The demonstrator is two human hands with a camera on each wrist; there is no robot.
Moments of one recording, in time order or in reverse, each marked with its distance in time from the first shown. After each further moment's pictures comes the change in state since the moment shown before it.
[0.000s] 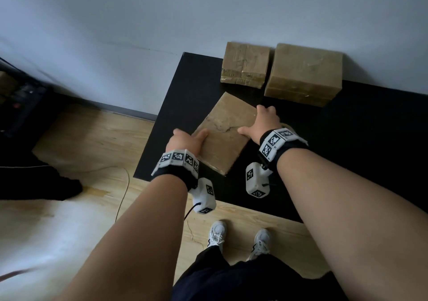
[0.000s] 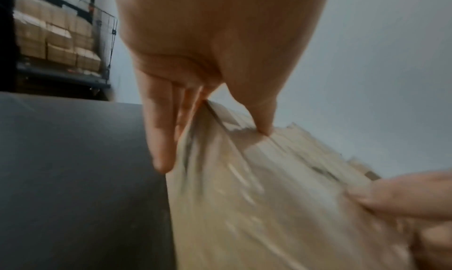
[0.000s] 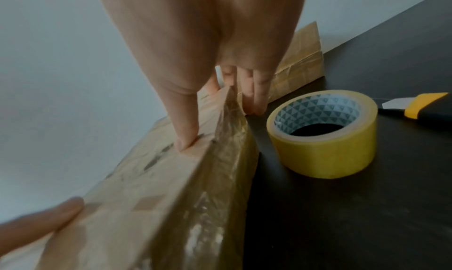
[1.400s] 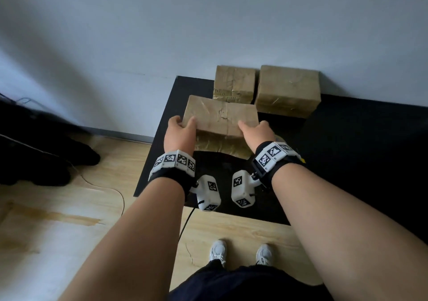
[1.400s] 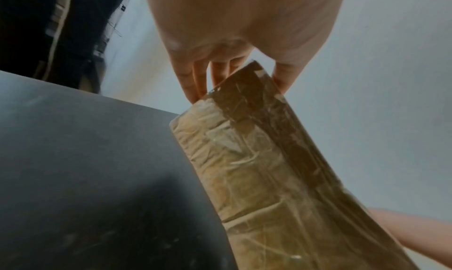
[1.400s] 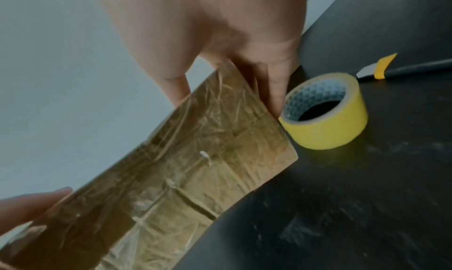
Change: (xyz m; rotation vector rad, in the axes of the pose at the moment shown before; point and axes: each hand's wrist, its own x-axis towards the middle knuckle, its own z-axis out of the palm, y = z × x) left_hand -0.010 0.028 -0.031 -0.452 0.170 0.322; right_hand -0.033 -0.016 -0.014 0.536 0.109 0.250
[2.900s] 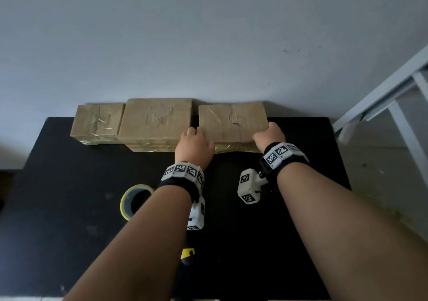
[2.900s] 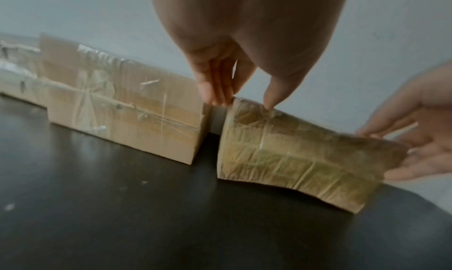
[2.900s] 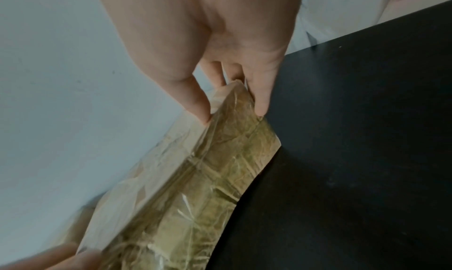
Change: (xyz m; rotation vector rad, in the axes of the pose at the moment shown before) left_hand -0.064 0.166 0.394 0.803 -0.281 0.542; right_hand 0.271 0.167 -0.306 0.021 0.122 0.130
